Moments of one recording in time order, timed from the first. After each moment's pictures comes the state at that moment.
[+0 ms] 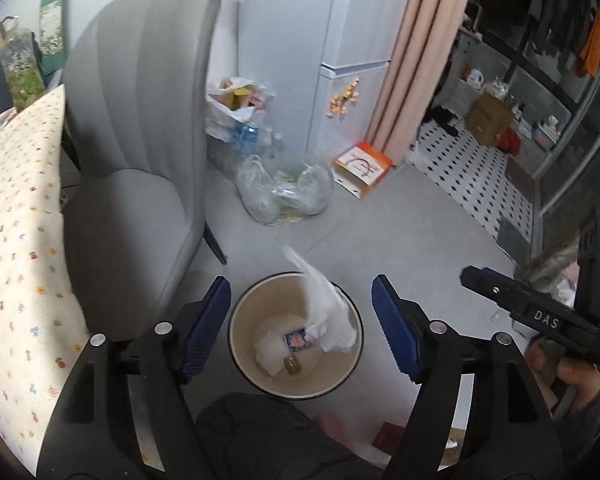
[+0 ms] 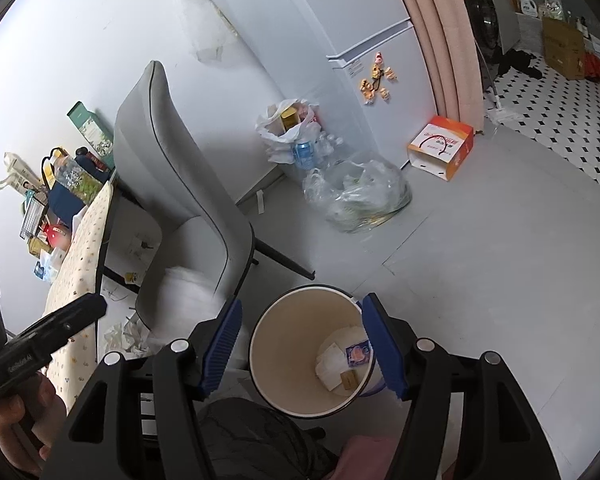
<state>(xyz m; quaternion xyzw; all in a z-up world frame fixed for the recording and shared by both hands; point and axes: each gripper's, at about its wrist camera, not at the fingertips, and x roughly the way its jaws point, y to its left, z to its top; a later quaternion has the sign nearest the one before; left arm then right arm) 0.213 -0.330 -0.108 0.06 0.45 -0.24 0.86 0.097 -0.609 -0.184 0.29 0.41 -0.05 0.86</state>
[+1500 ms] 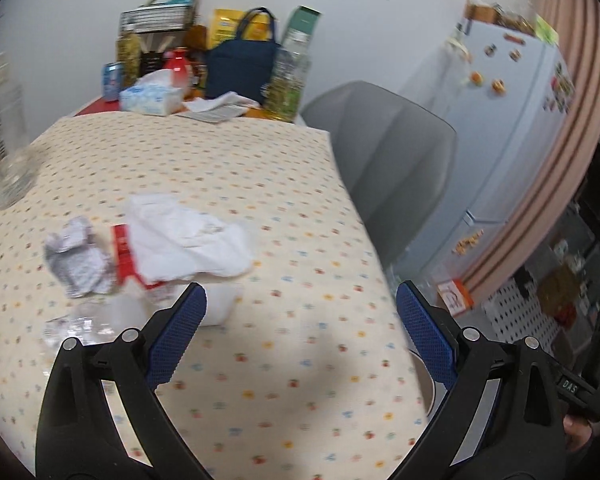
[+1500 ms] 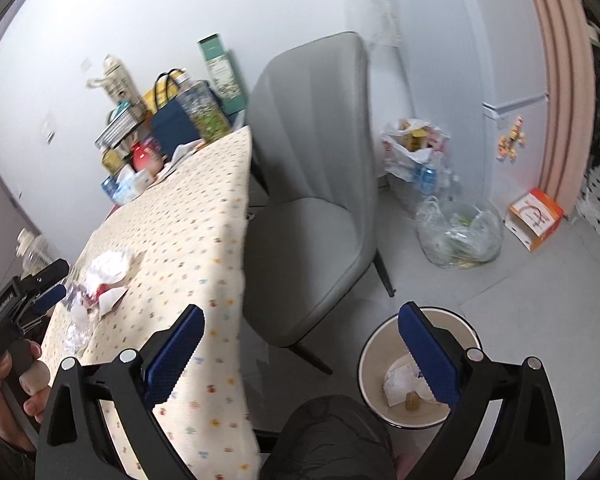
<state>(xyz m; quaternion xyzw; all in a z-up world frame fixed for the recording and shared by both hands) 0.151 -0.023 -0.031 -0.13 0.33 -0.01 0.93 0.129 -0.400 -0.079 0.16 0.38 0.11 0.90</state>
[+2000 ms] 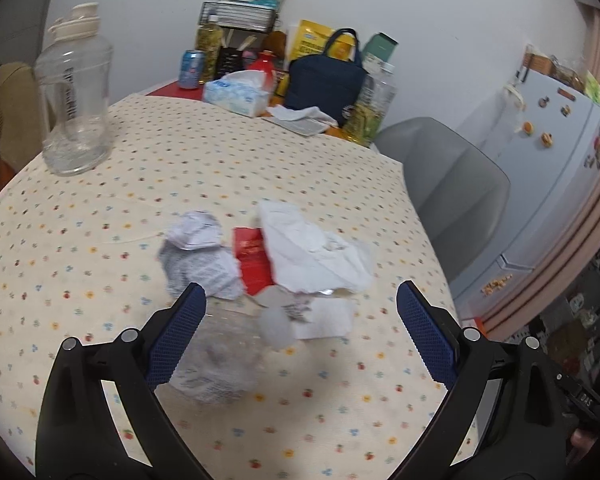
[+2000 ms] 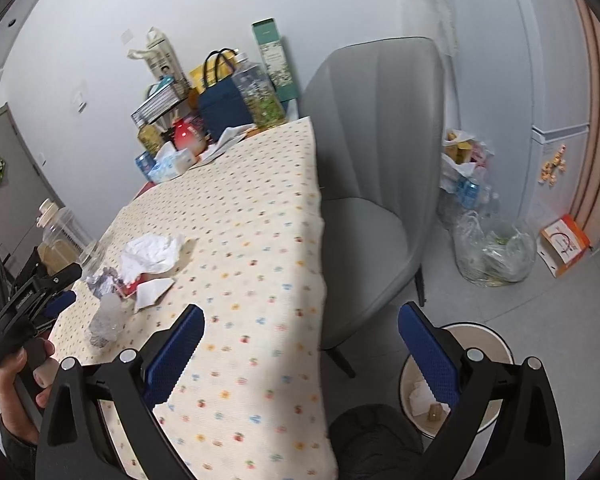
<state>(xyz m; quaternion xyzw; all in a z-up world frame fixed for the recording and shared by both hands) 0.127 0.077 -0.042 -0.19 0.31 0.07 0.93 0.143 -0.321 -0.057 0.13 0.38 0.17 0.90</state>
